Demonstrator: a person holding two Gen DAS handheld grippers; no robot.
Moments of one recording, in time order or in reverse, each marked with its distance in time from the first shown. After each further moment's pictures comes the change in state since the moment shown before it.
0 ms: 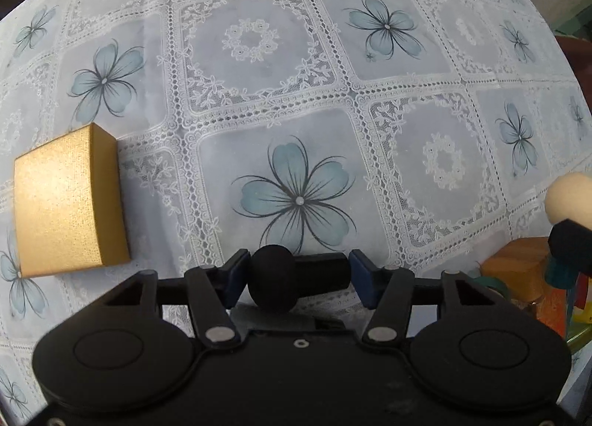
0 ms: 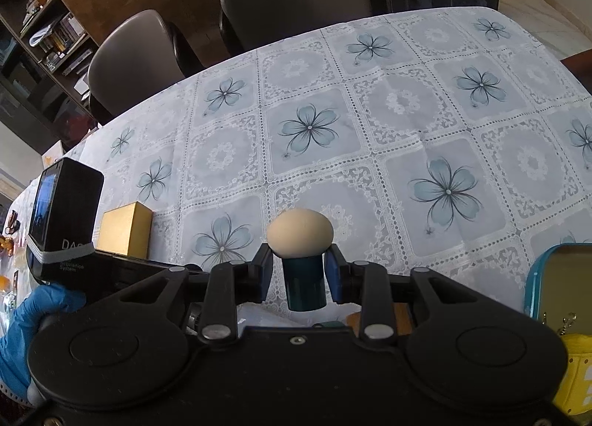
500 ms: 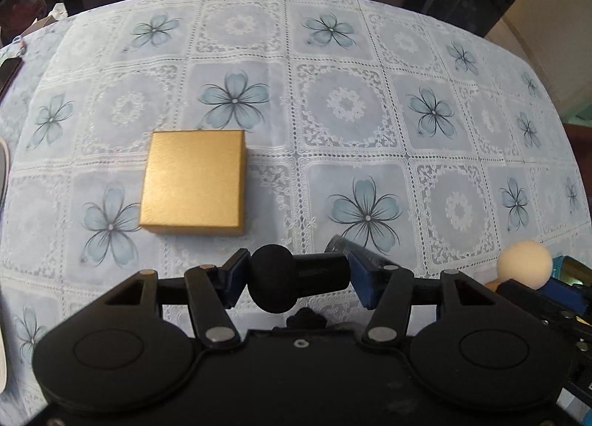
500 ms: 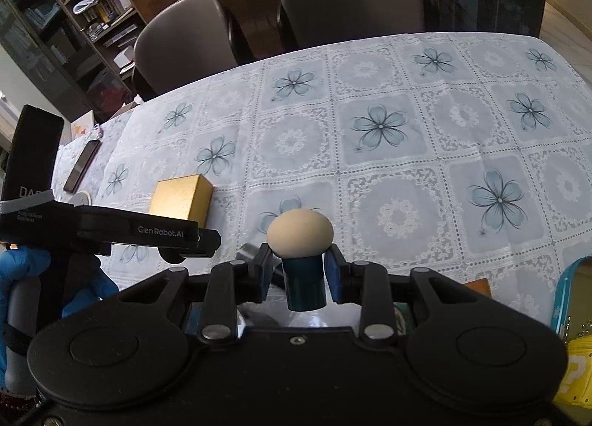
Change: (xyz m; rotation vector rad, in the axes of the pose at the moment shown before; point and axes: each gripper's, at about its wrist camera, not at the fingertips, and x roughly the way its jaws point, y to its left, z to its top) left arm -0.094 0.059 -0.052 -0.199 -0.195 0.028; right arm -0.016 0.067 -0.021 -0.142 0.001 0.077
